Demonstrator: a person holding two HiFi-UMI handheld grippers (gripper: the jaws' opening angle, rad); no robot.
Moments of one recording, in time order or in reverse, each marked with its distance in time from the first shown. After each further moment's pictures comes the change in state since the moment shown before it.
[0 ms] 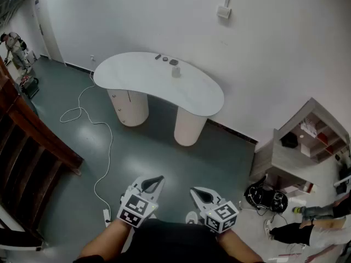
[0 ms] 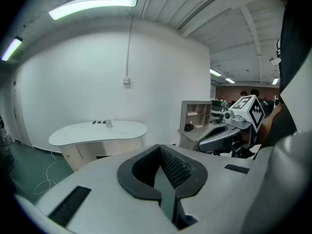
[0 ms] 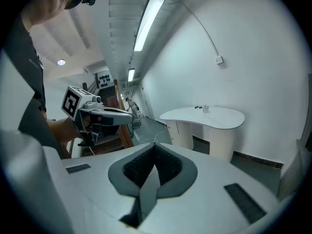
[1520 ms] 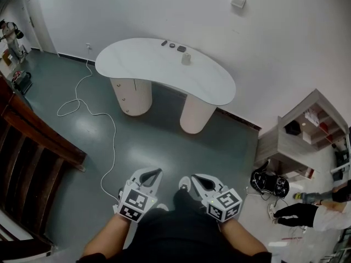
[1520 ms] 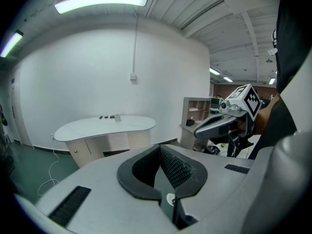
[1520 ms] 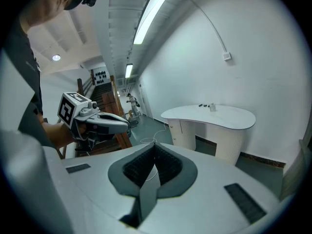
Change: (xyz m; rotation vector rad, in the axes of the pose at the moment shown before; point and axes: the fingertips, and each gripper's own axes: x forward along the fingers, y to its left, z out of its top) left arm -0.059 0.112 -0.063 0.007 0.029 -0.028; right arm 0.116 0.066 0.018 -0.003 0.029 -0.043
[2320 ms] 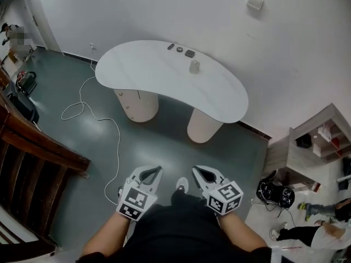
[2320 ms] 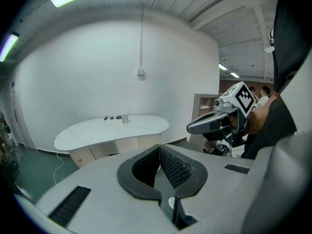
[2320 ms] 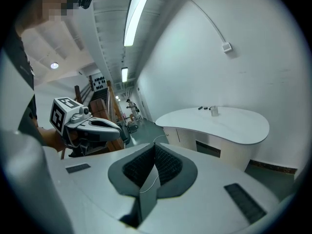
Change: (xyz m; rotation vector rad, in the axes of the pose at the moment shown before) left arm 0.098 0.114 0.046 0.002 0.046 0.049; right arm 0.118 -0.120 0.076 0.042 -0.030 0.038
